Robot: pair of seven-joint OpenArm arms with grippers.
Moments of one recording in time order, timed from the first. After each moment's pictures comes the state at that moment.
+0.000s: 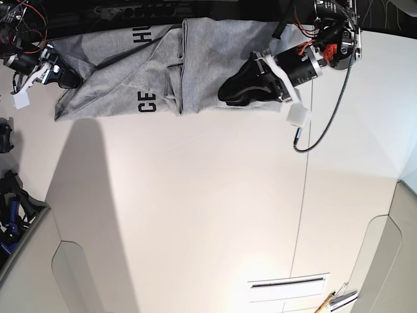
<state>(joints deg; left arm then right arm) 21.3 -6.5 -11.9 101.7 -66.0 -34.8 59.2 -16.7 18.1 36.2 82.5 70.4 34.4 -78.8</state>
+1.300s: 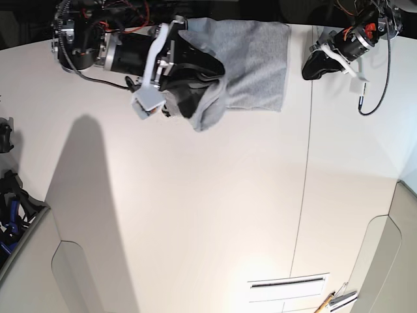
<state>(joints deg) 27.3 -10.6 -27.6 89.8 -45.6 -35.9 53.3 -20.4 1.8 -3.3 119.4 61.8 34.6 -74.1</state>
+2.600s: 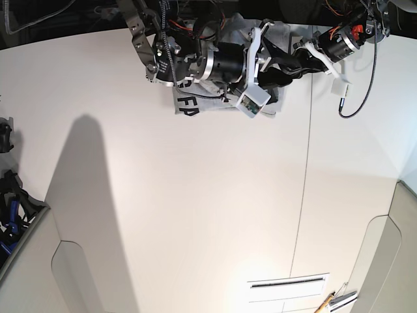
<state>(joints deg) 27.1 -10.7 -21.6 89.7 -46.8 -36.3 53.2 -11.3 -4.5 -28.2 103.4 34.2 32.7 -56.1</state>
